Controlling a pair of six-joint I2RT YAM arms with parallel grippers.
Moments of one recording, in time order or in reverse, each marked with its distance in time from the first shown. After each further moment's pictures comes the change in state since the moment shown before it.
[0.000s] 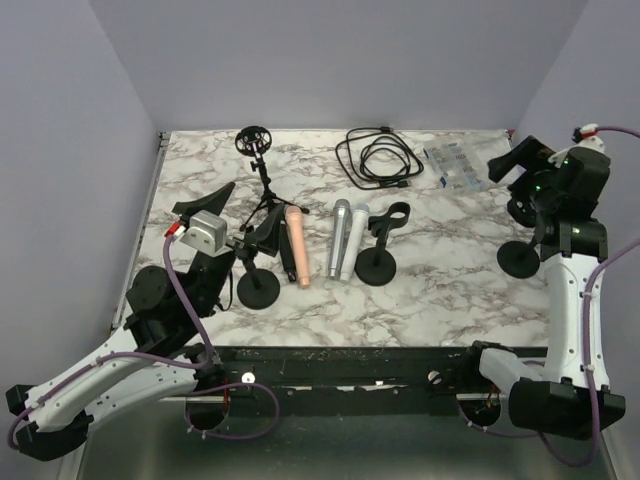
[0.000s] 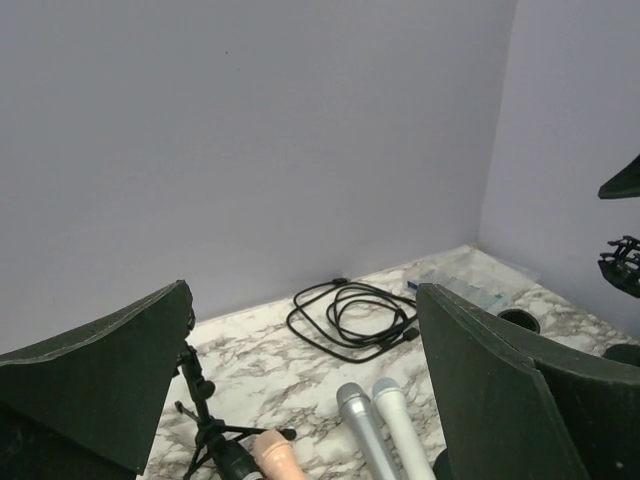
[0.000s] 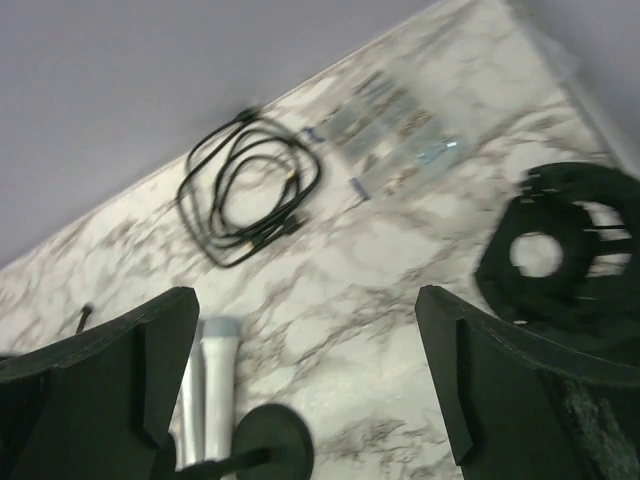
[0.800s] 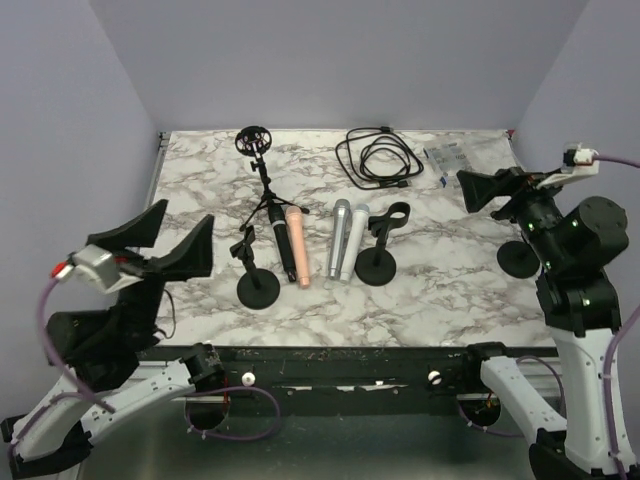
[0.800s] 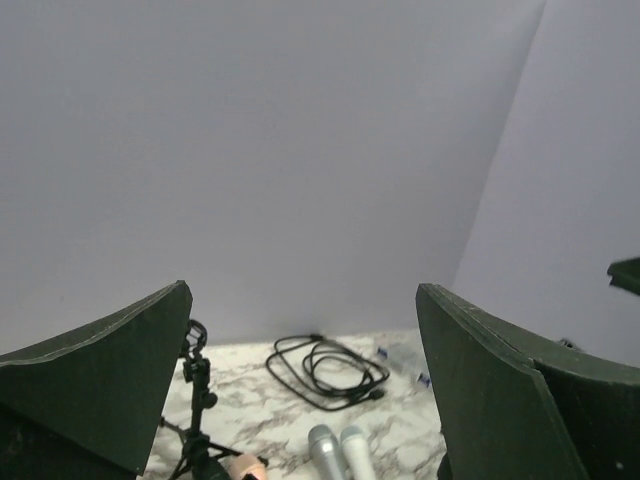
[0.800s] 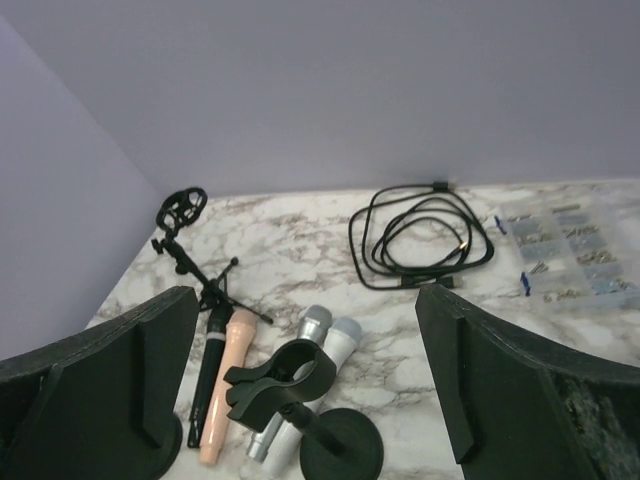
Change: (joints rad) left arm 0.000 -0.248 0.037 -0.161 -0.061 -0.099; right arm 0.354 -0.272 -0.051 0.134 -0.155 -0.093
